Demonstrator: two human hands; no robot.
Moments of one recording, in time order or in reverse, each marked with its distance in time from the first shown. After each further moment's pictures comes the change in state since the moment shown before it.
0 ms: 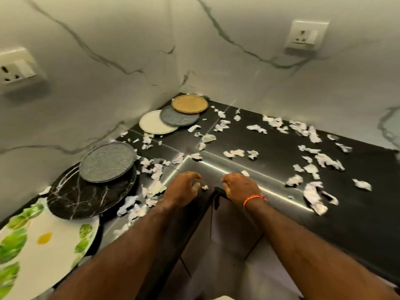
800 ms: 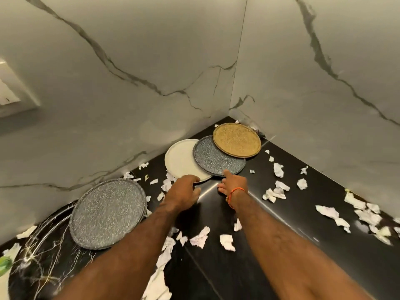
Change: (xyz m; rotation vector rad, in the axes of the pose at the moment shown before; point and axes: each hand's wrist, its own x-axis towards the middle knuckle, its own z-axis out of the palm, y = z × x) left_hand 0.262 -0.165 -0.062 -0.051 0.096 -0.356; right_hand 0.409 -0.080 0.061 1.205 -0.129 0.705
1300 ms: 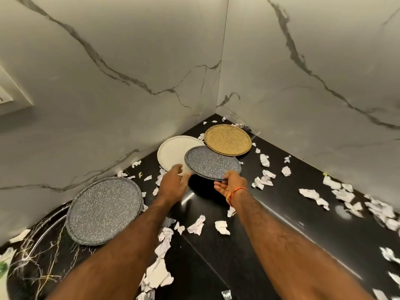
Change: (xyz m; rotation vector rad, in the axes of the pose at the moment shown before) left_hand -0.013 0.001 -0.008 -0.304 0.165 -0.119; right_hand -0.045 0.002 -0.027 0.316 0.012 0.082
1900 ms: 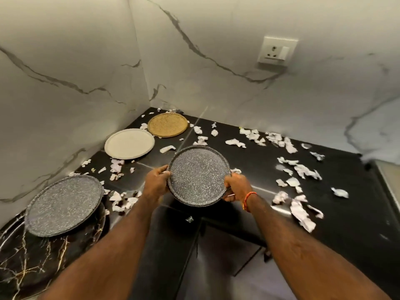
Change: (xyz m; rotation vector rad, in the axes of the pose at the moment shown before) left_hand -0.158 0.042 0.035 -0.676 -0.347 -0.194; right_hand -0.179 0.075 -0.231 -0.344 0.121 -0.259
